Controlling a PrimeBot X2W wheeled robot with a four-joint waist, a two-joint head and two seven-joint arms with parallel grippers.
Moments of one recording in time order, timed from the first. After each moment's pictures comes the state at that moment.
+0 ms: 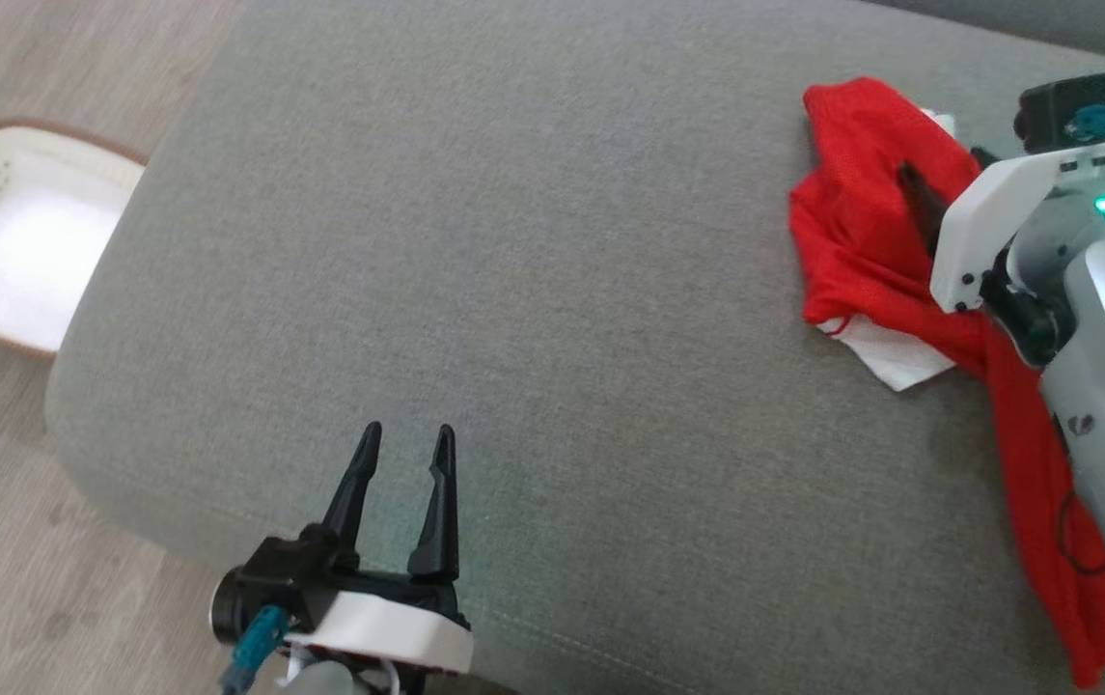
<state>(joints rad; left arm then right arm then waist) -0.10 0.20 -0.58 0.13 -0.55 0.18 -0.25 -0.83 -0.30 0.32 0.88 0.33 0.13 0.30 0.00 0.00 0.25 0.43</state>
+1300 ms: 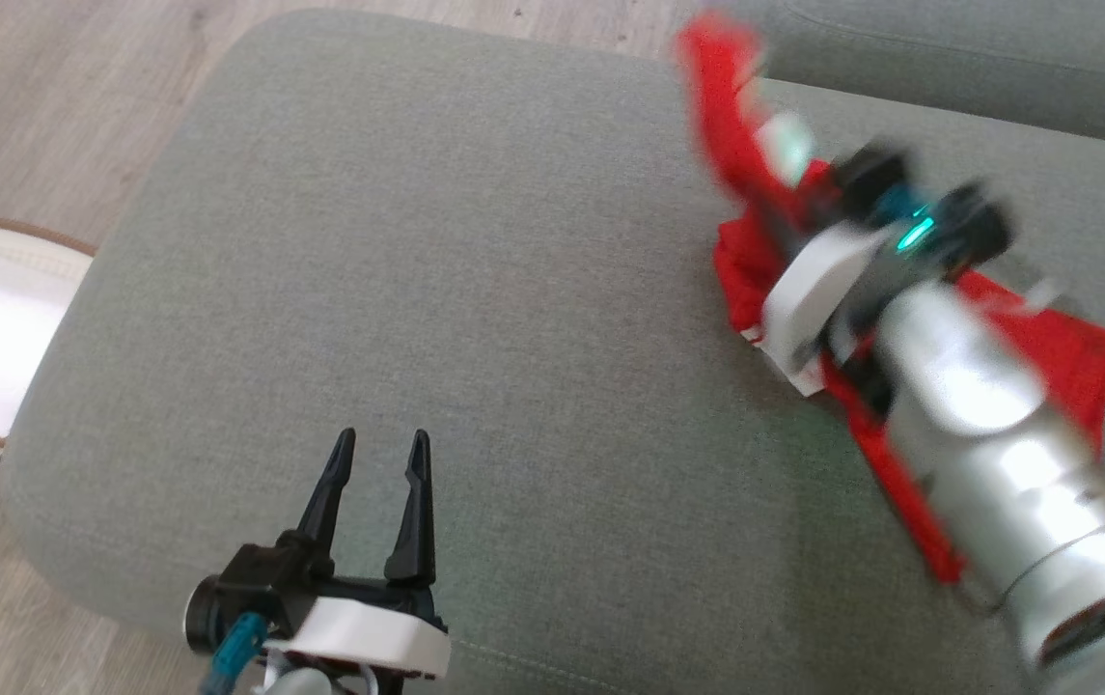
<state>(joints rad) -0.08 0.22 -0.55 0.12 -0.54 0.19 -0.24 -0.85 -0.16 0.59 0.95 0.27 0.13 -0.11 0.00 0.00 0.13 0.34</state>
